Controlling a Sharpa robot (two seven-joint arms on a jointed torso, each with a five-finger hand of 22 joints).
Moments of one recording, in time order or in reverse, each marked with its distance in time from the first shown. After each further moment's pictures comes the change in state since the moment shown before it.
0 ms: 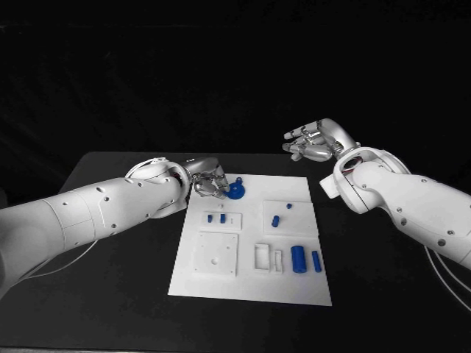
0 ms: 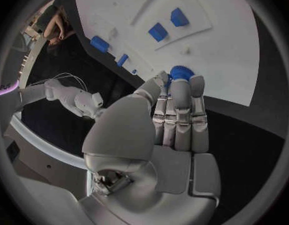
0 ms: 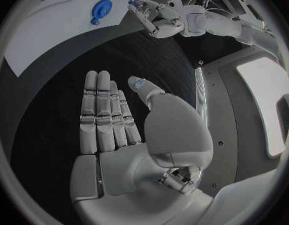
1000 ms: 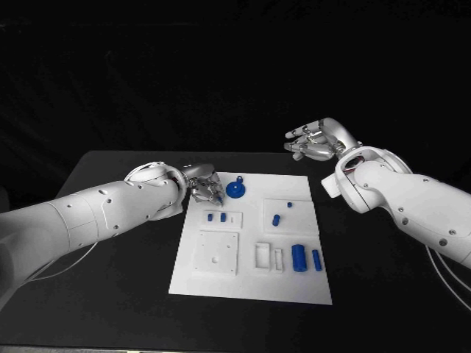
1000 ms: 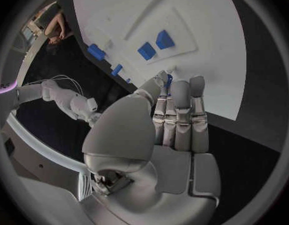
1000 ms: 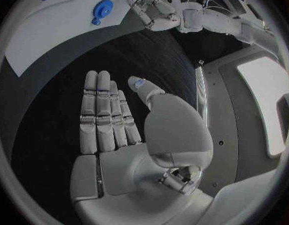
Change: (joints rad) left arm -0.029 0.012 -0.002 -0.067 0.005 0.057 0.003; left_hand 0.000 0.000 -0.003 0.000 -0.003 0.000 0.000 0.000 -0.002 0.007 0.000 0.000 0.000 0.000 0.000 -0.004 0.003 0.000 0.000 0.000 0.000 0.000; right arm 0.000 0.004 0.000 -0.005 0.001 0.001 0.000; right_hand 0.000 0.000 0.000 0.000 0.004 0.000 0.000 0.000 0.000 0.000 0.000 0.000 0.000 0.000 0.000 0.000 0.000 0.000 0.000 0.000 0.006 -0.007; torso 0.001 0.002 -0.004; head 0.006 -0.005
